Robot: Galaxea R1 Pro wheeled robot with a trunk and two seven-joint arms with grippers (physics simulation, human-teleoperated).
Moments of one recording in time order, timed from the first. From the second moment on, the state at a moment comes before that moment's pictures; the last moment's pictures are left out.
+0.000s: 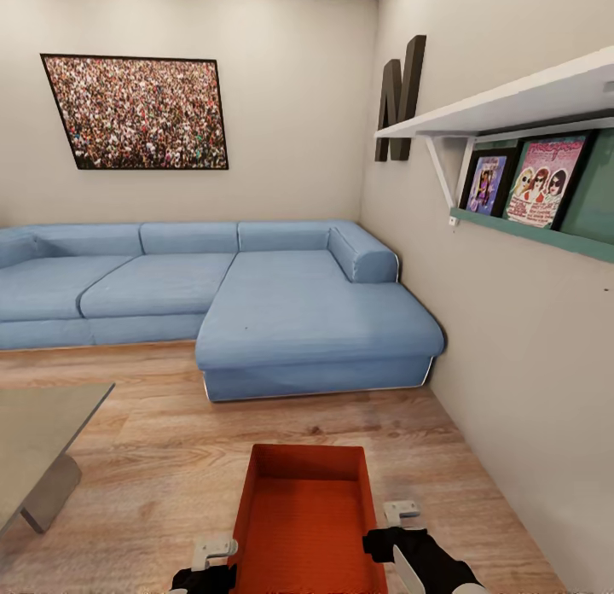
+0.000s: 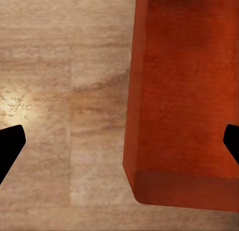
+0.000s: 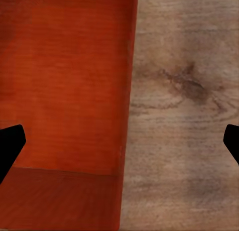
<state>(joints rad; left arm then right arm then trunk) -0.43 -0.04 -0.19 -0.20 0.24 -0.06 0.09 -0.52 0.09 -0.01 -0.32 0.07 0.27 -0.05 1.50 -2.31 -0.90</state>
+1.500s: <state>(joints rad) -0.43 -0.04 -0.19 -0.20 0.24 -0.09 0.09 -0.52 0.09 -0.01 -0.32 0.07 0.27 -0.05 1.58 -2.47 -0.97</state>
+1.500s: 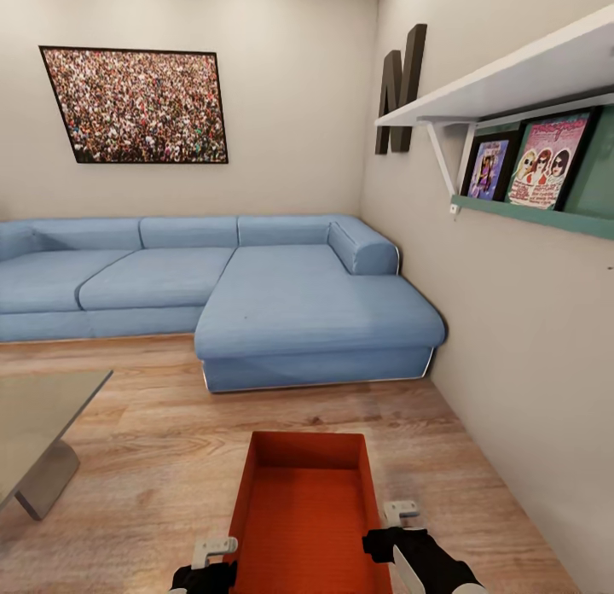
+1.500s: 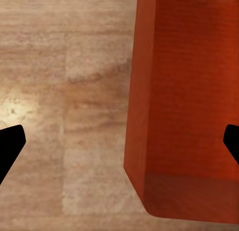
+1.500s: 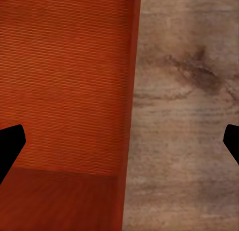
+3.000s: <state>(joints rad) -0.45 -0.04 -0.18 -0.20 0.24 -0.10 0.09 -0.52 0.10 0.00 -0.32 0.07 0.27 -0.05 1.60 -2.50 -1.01</state>
